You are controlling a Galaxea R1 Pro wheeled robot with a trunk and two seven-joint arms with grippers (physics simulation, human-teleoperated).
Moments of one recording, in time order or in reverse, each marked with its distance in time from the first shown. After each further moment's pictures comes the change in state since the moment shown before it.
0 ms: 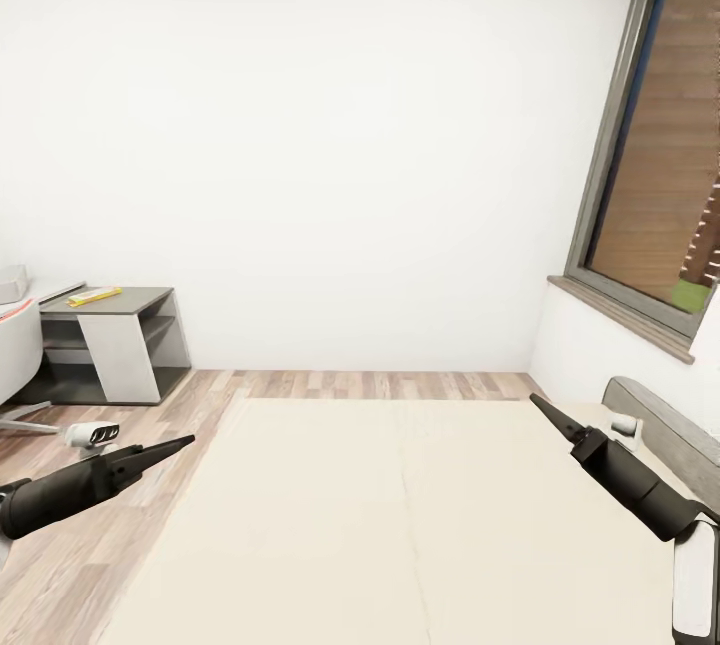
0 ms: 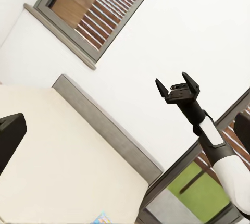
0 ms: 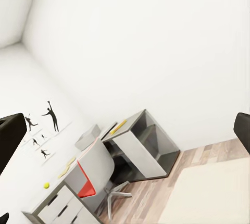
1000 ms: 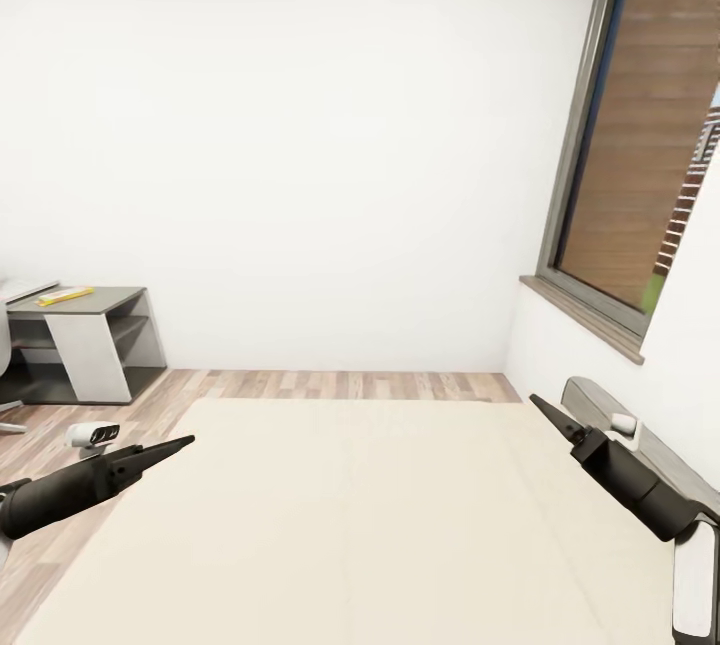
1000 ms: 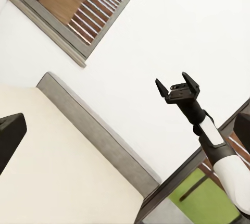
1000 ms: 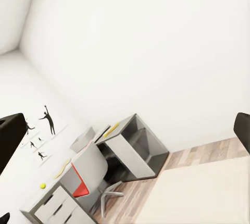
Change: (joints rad) left arm 0.000 0.000 0.000 0.000 -0.001 0.000 0.000; right arm 0.000 -0.001 0.000 0.000 0.000 0.009 -0.003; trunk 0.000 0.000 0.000
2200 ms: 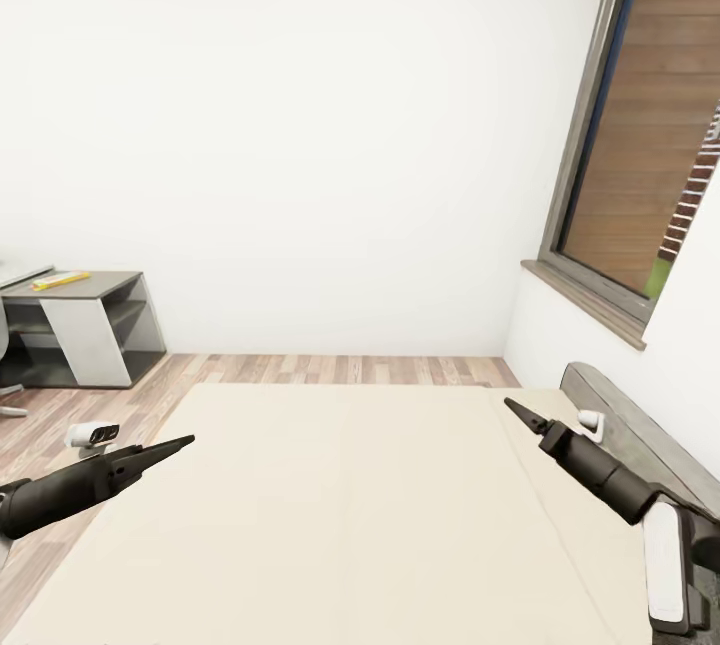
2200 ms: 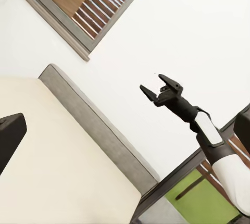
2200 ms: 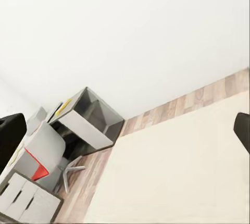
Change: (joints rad) left arm 0.000 0.000 0.002 0.000 -0.001 0.000 -0.001; right arm -0.001 -0.011 0.124 0.024 -0.003 0.003 -0.293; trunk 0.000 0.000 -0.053
